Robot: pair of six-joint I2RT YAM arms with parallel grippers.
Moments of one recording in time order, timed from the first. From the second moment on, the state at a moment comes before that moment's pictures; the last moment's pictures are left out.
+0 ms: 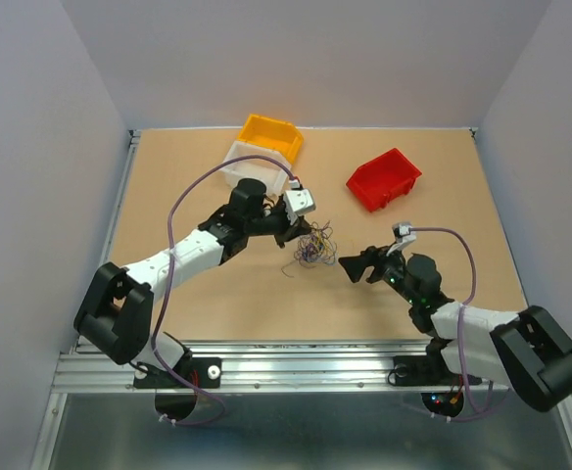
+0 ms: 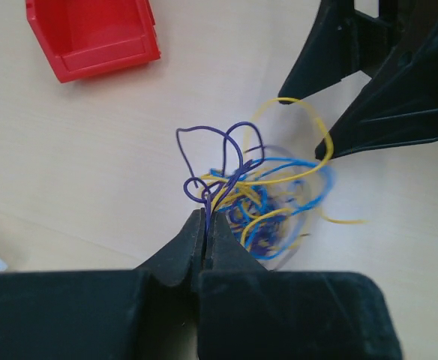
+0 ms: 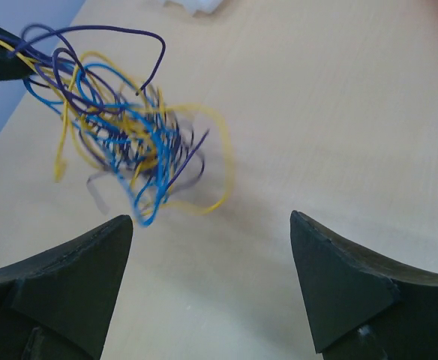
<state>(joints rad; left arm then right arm) -0.63 1.44 0.92 0.09 0.59 0.30 0.47 1.09 0.11 0.84 -0.13 0.51</state>
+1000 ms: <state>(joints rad) -0.60 1.40 0.90 0.11 0.70 0.33 0.60 1.19 0.23 1.13 -0.21 0.47</state>
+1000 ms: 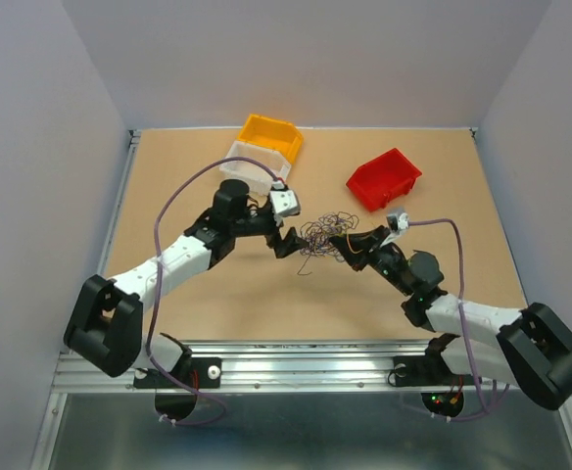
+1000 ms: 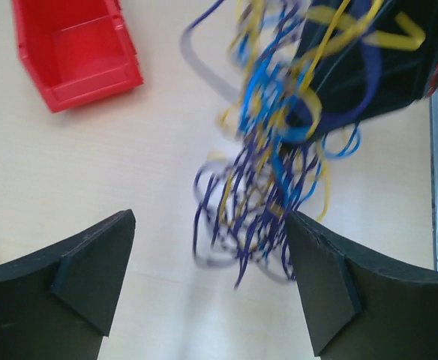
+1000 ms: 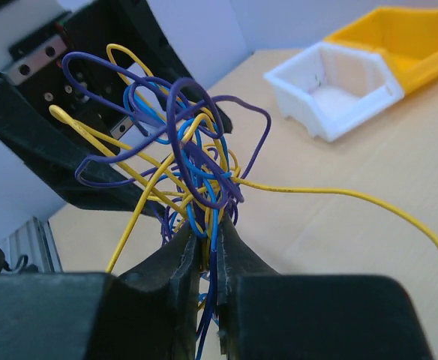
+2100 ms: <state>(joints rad) -0.61 1.62 1.03 0.04 0.86 0.35 0.60 1.04 0.22 0.96 -0.27 0.48</state>
